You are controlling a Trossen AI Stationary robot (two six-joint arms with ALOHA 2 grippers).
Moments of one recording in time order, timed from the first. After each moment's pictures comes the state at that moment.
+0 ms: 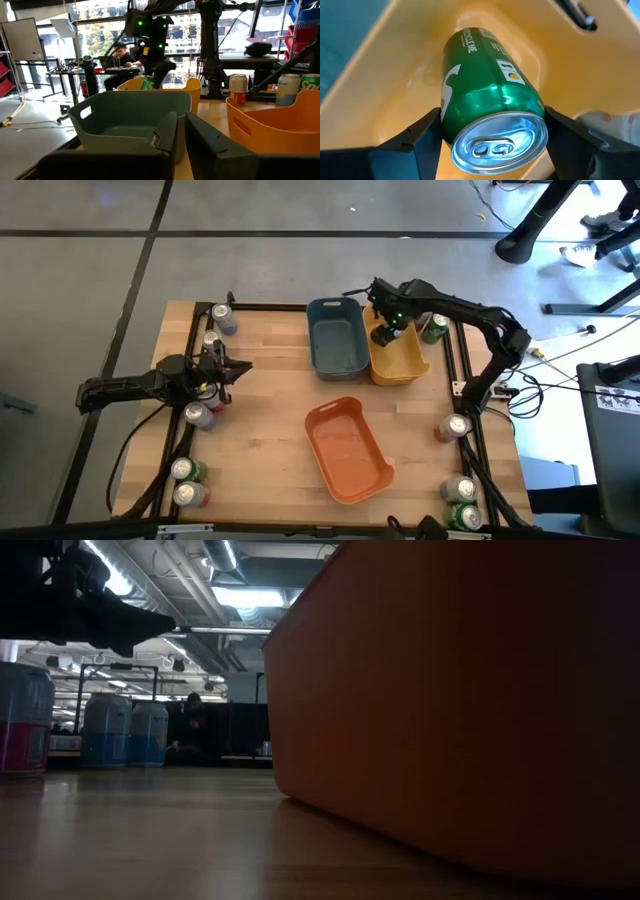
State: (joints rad) left arm 0.13 0.01 0.01 0.09 -0.15 0.06; right arm -0.62 1.69 1.41 -1.11 0.15 0.12
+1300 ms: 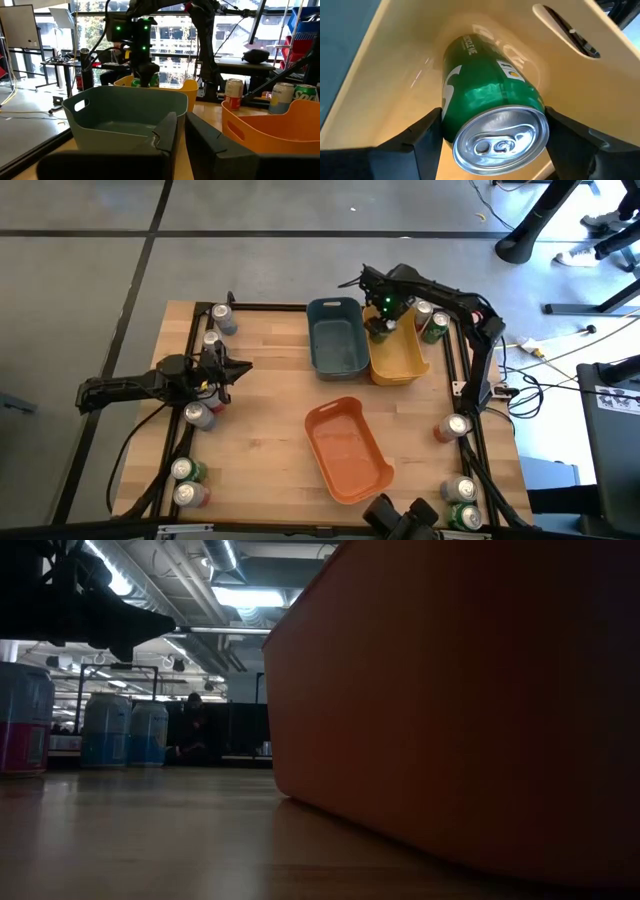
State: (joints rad) left arm 0.13 0.01 0.01 0.08 -0.15 -0.02; right arm -0.70 1.92 1.66 -1.27 0.09 0.12
